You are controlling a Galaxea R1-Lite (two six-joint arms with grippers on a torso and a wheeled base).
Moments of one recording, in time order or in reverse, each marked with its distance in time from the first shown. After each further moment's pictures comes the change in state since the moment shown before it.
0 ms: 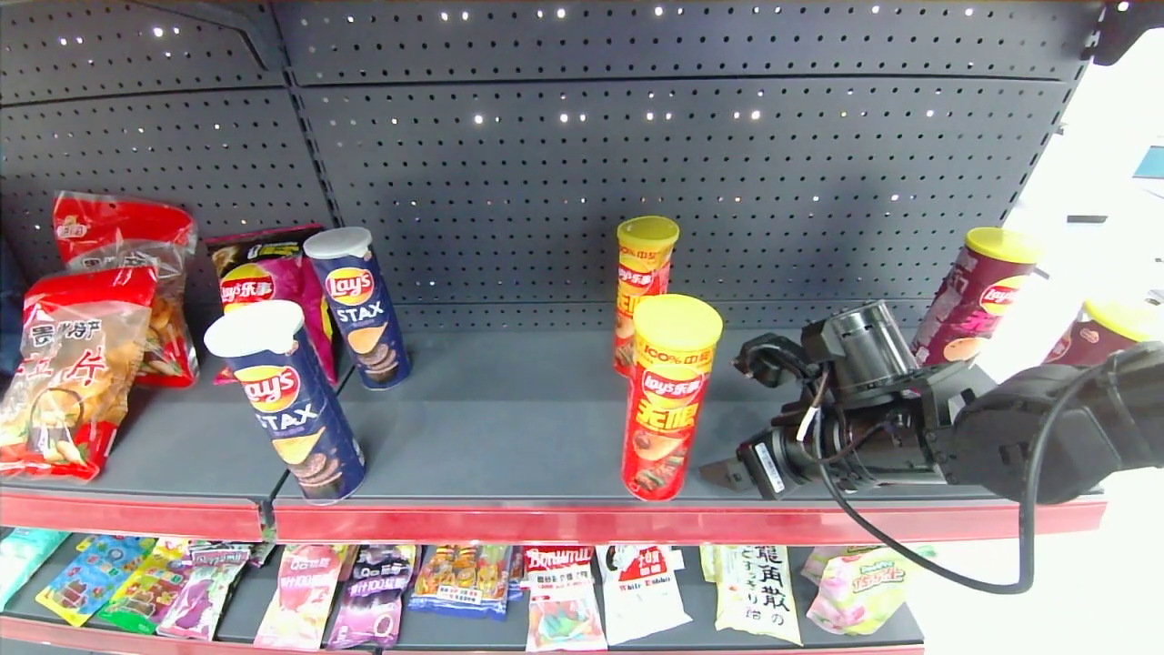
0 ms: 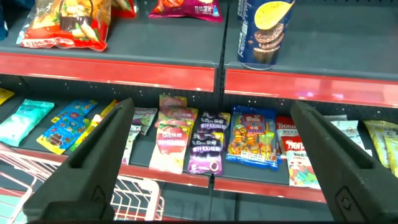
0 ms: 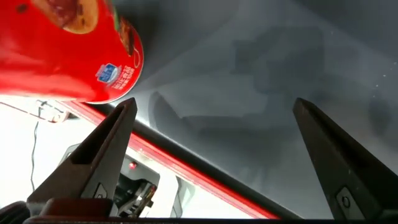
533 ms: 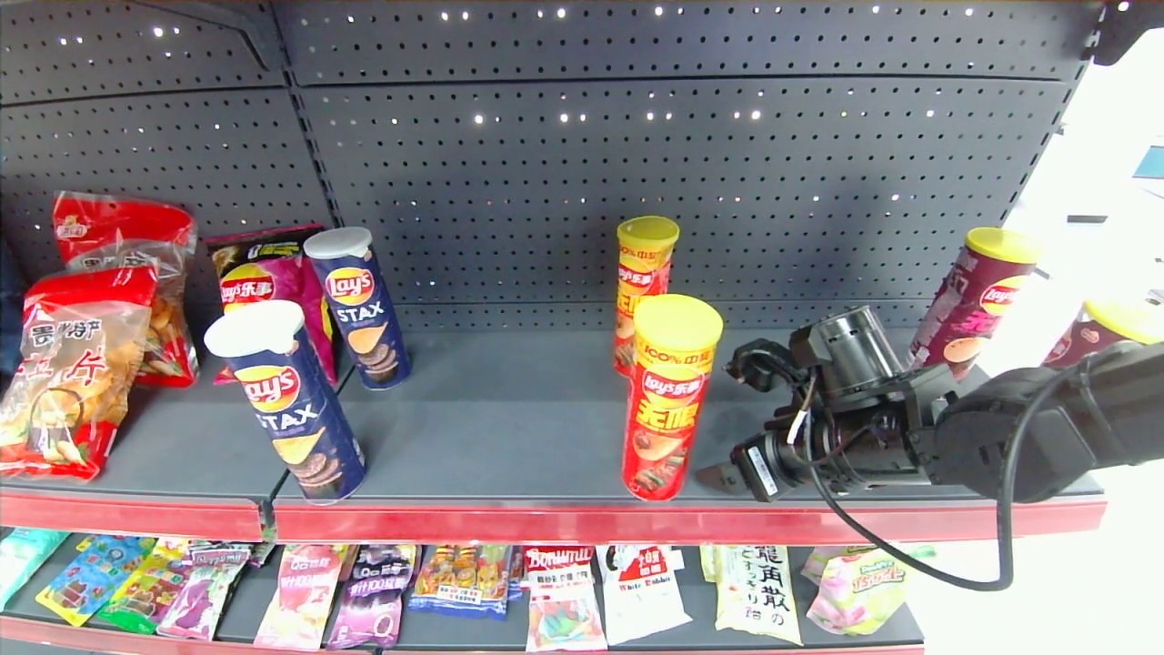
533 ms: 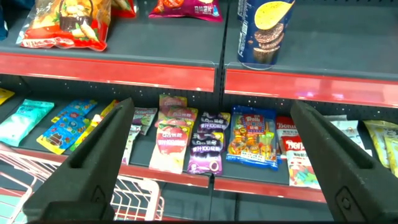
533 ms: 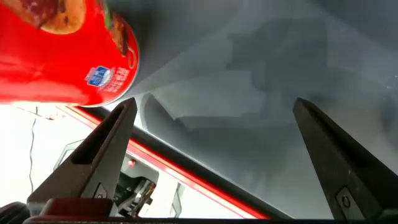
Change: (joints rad) left arm 0.000 0.000 0.000 0.000 0.001 0.000; right arm 0.005 0.029 -0.010 0.001 -0.005 0.000
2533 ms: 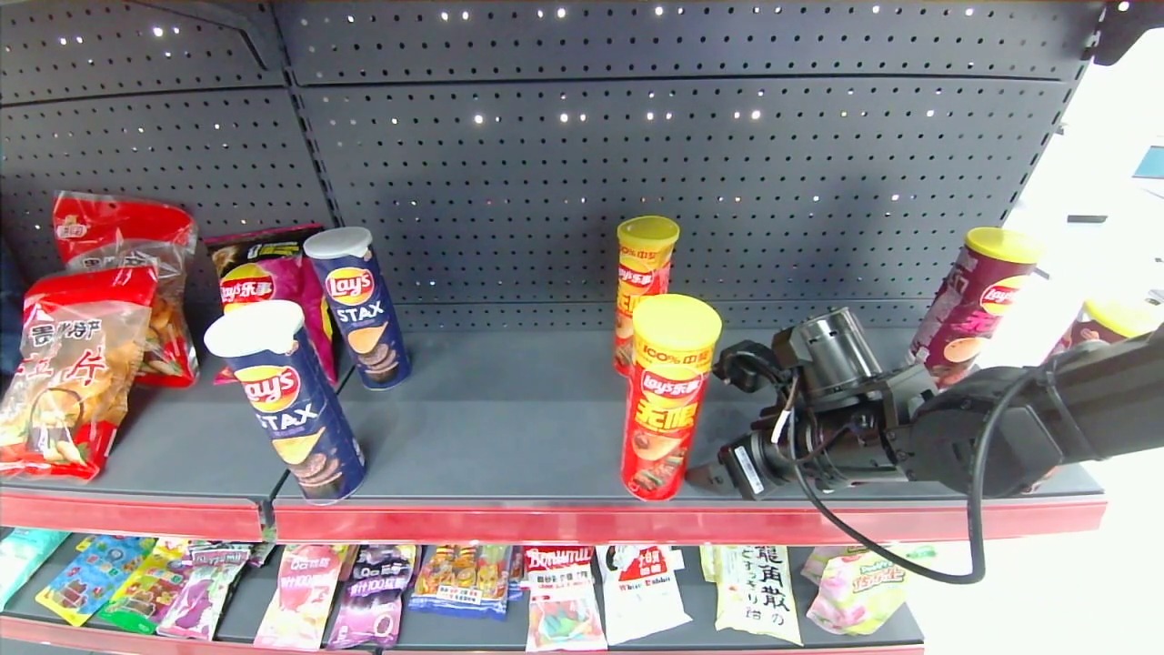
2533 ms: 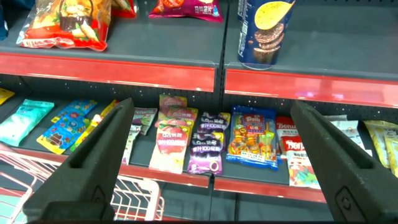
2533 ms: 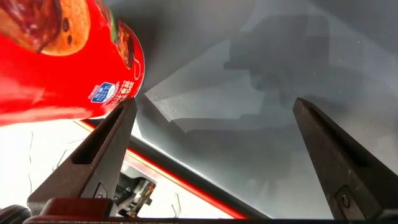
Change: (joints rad) left arm 0.000 0.000 0.000 0.000 0.000 0.000; right arm 0.013 0.037 -0.033 -0.001 -0.004 0.000
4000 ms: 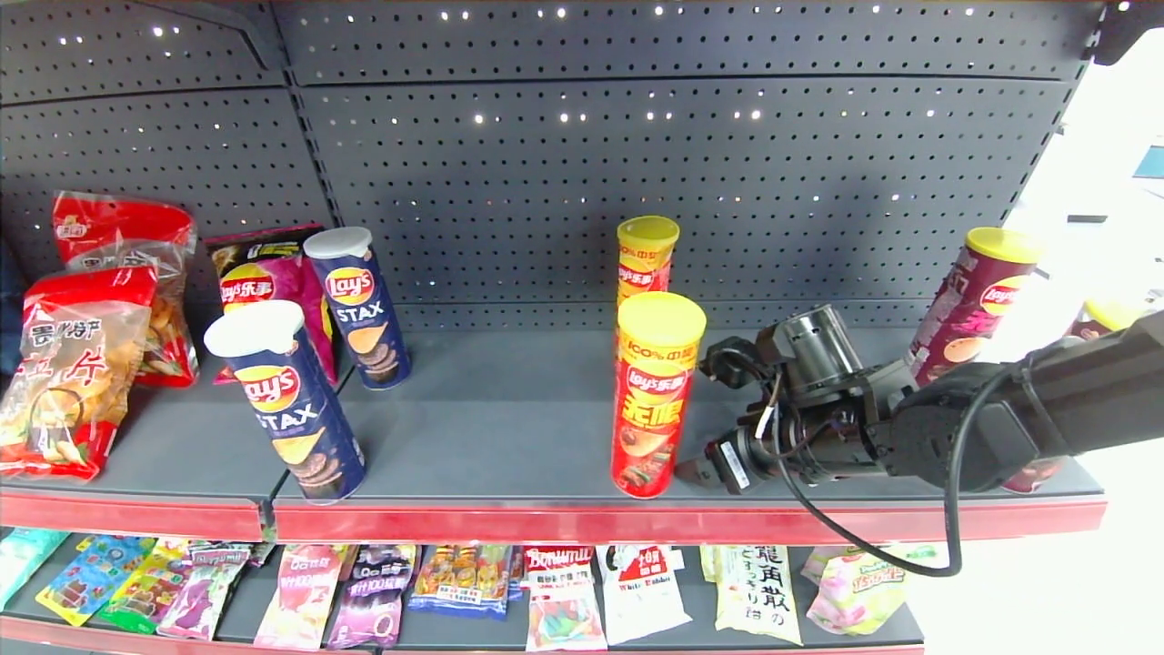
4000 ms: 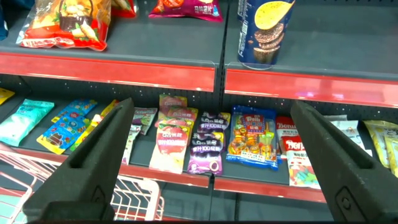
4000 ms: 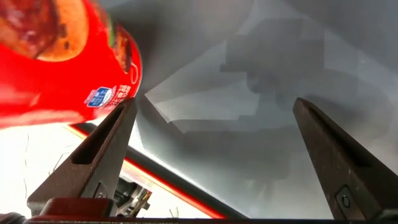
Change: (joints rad) left arm 0.000 0.000 0.000 0.000 0.000 0.000; right arm 0.022 0.027 -0.040 0.001 -0.019 0.000
